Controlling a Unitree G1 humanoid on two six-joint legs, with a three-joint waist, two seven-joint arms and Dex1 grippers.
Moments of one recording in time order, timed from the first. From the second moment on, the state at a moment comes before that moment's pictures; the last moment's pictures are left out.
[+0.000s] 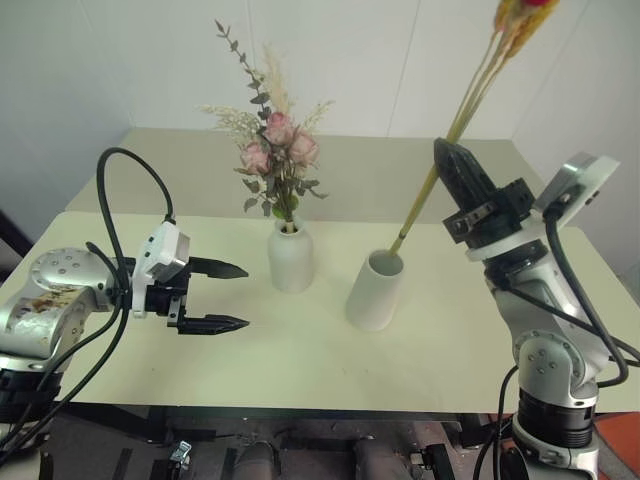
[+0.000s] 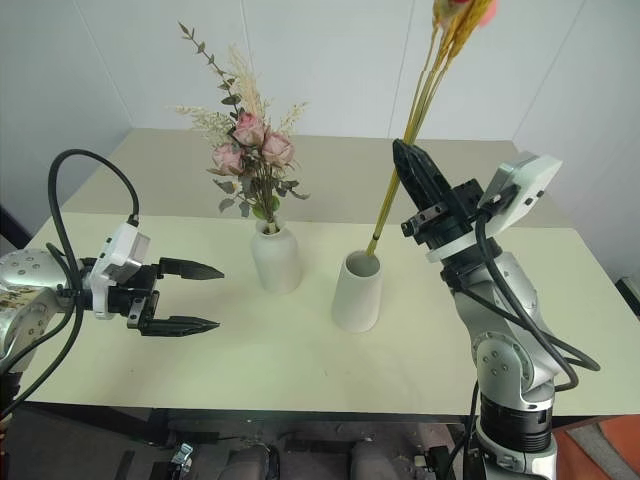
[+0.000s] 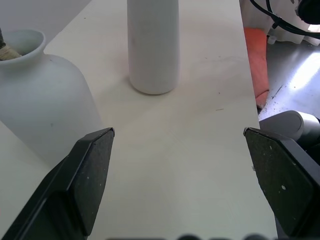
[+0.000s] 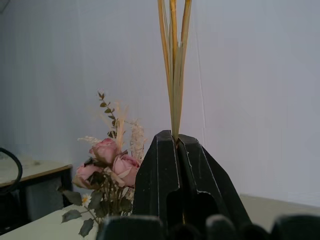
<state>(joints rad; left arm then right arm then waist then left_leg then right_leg) -0.40 0.96 0.10 -0.15 -0.55 0.46 -1.39 -0.42 -0.34 -0.20 -0.55 0.77 0.36 0.29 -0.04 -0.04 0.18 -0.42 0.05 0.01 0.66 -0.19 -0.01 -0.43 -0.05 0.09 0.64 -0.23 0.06</state>
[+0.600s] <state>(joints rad) -0.43 0.97 0.10 -0.14 -0.55 0.45 -1.40 -0.18 -0.40 -0.12 -0.57 0.81 0.37 0.49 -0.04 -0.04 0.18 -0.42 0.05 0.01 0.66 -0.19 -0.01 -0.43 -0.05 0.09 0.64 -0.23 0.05</state>
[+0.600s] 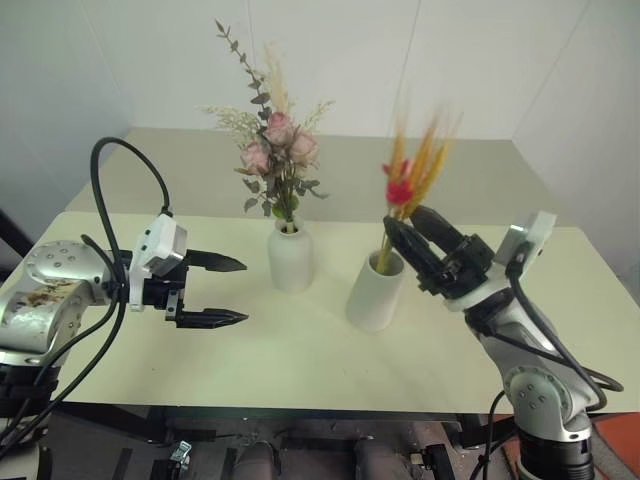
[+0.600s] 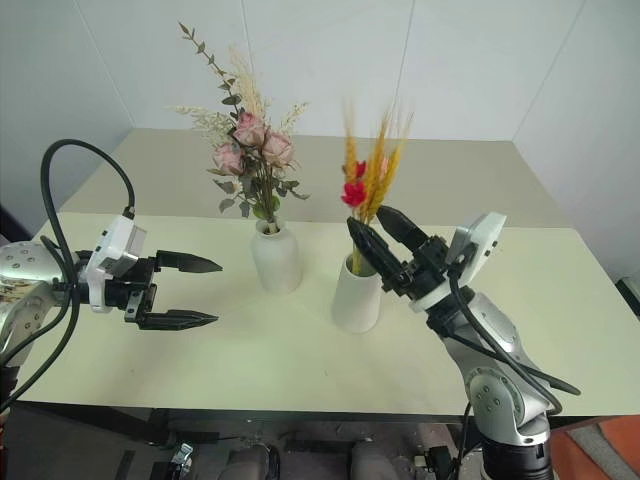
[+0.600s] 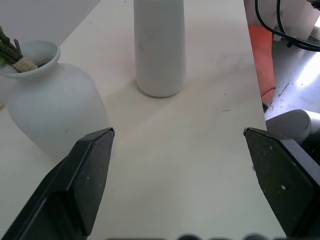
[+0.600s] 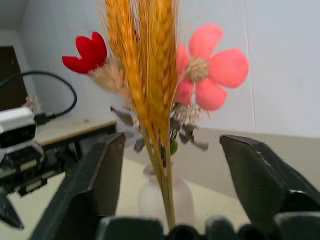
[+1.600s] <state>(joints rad) -0.36 1.07 0.22 -0.10 -0.59 0.48 -1.45 0.24 -0.96 -0.76 -0.36 0.69 0.30 1.21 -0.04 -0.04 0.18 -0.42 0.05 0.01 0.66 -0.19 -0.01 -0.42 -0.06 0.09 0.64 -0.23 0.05</state>
